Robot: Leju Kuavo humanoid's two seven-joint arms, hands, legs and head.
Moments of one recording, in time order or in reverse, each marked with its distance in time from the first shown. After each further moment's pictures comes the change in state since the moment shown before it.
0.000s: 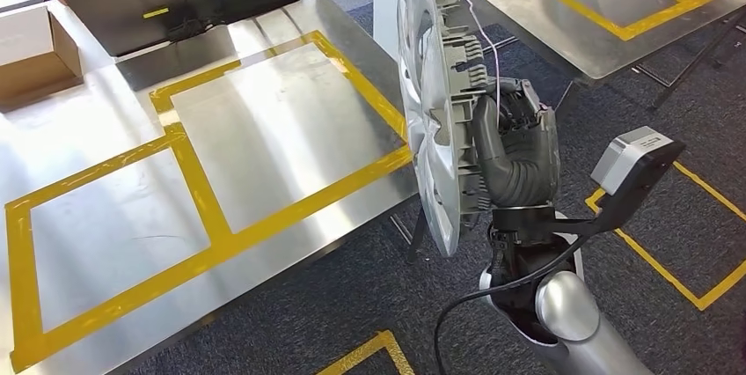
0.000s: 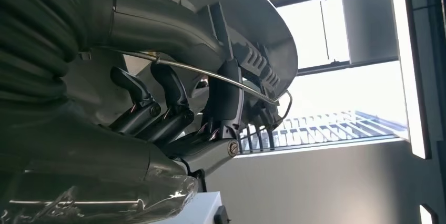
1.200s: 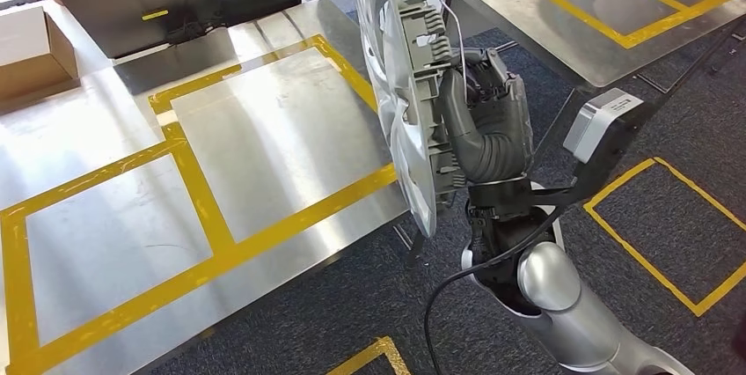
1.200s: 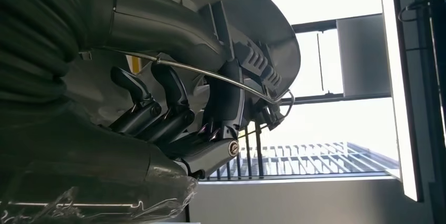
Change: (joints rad) left arm 0.011 -0.027 -0.016 0.000 0.004 -0.012 -0.003; right arm -0.141 0.015 0.065 0.062 -0.054 0.039 -0.003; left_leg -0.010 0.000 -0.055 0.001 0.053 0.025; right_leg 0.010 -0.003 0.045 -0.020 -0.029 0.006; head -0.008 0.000
